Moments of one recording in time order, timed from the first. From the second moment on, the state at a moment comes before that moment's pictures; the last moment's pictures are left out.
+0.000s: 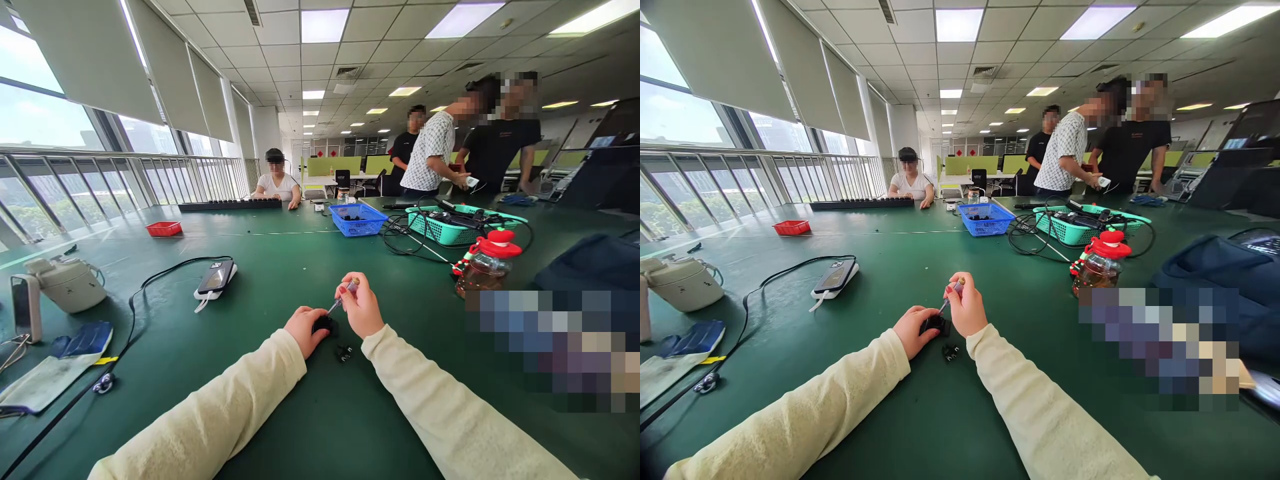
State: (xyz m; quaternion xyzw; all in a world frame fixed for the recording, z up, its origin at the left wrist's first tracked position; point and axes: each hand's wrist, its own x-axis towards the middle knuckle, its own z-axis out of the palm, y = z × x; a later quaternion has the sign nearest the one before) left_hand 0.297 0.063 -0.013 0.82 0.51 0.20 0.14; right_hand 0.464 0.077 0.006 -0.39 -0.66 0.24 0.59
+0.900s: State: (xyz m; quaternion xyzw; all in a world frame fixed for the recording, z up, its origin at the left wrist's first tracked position) left_hand 0.296 0.067 -0.016 0.84 0.50 0.20 0.13; right_hand 0.457 0.076 0.003 -0.37 -0.70 0.26 0.54
